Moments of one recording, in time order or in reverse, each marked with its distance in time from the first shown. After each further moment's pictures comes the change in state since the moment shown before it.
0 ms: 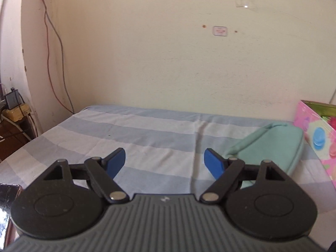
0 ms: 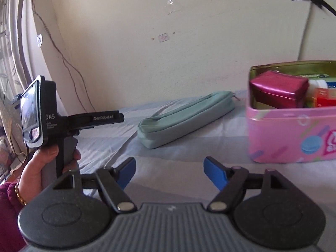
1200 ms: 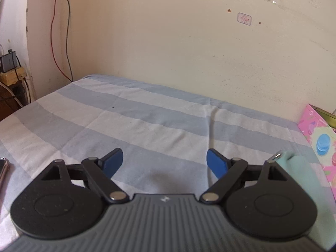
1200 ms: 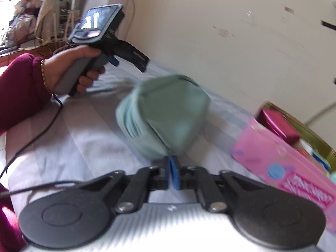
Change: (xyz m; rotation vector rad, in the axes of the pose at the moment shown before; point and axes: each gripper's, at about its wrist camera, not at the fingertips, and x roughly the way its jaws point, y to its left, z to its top) left arm 0.022 0.026 -0.006 -0.113 0.121 -0.094; right arm -0.084 -0.006 -0.057 -0.530 0.133 -0.216
